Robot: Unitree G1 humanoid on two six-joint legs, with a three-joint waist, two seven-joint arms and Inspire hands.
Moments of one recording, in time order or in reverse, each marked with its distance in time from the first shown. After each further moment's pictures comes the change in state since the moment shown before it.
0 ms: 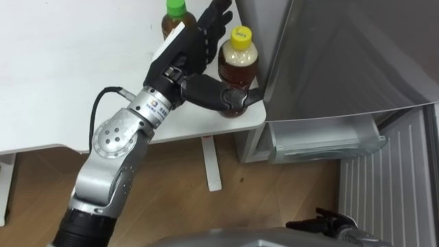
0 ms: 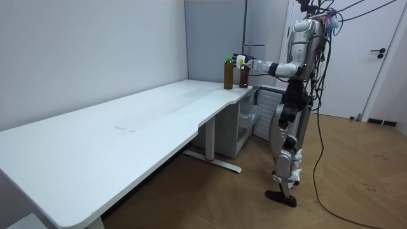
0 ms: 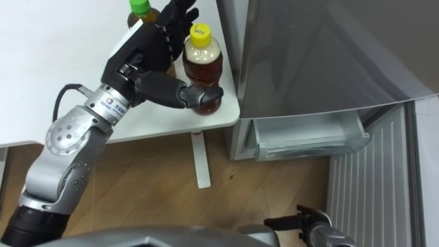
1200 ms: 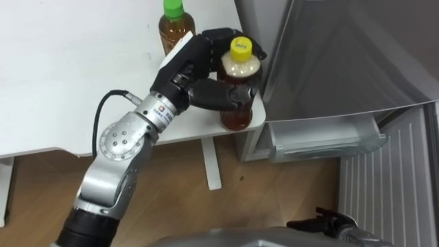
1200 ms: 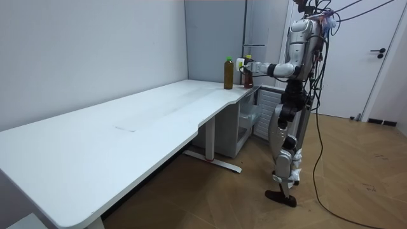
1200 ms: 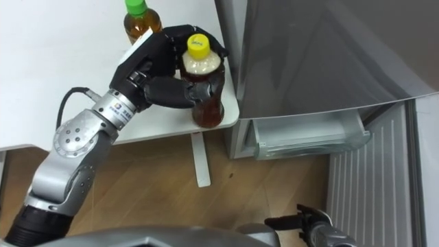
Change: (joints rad) left arm 0.000 0.000 -0.031 0.036 0.059 -0.007 -0.001; right arm 0.000 -0.005 0.000 -0.002 -0.003 -0.002 0.010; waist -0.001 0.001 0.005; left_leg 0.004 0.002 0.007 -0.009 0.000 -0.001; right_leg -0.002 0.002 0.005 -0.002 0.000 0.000
